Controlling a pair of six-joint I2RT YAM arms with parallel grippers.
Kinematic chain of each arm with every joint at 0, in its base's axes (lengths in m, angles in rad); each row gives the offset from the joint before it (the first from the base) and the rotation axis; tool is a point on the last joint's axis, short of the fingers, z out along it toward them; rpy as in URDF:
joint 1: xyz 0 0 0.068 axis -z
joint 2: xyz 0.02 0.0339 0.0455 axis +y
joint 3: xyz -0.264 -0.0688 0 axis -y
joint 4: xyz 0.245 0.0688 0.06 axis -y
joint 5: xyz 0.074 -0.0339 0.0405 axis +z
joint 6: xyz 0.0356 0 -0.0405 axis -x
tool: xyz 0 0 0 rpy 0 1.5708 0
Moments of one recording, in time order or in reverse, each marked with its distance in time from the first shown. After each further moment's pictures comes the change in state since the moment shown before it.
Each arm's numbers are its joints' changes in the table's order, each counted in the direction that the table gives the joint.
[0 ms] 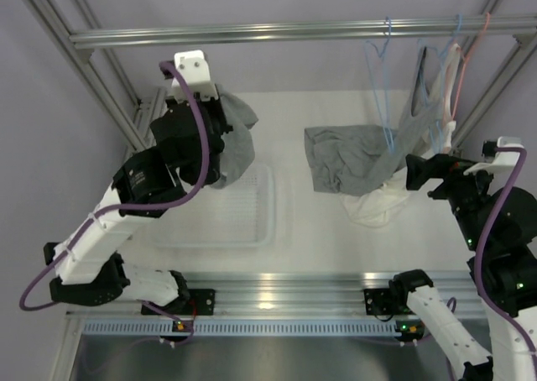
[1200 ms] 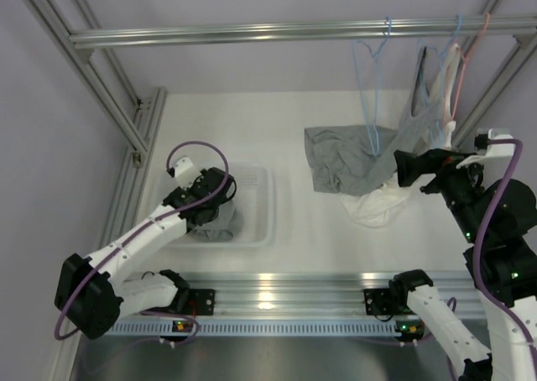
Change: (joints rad) left arm -0.485 -0.217 -1.192 -0.060 -0.432 1.022; right arm 0.000 0.031 -0.007 0.060 0.126 -0.027
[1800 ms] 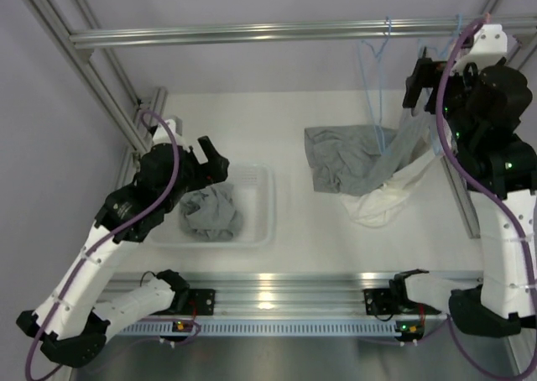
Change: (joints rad) left arm 0.000 -0.217 0.430 -0.105 -0.361 -0.405; right arm 0.021 0.519 0.505 -0.054 -0.175 0.216
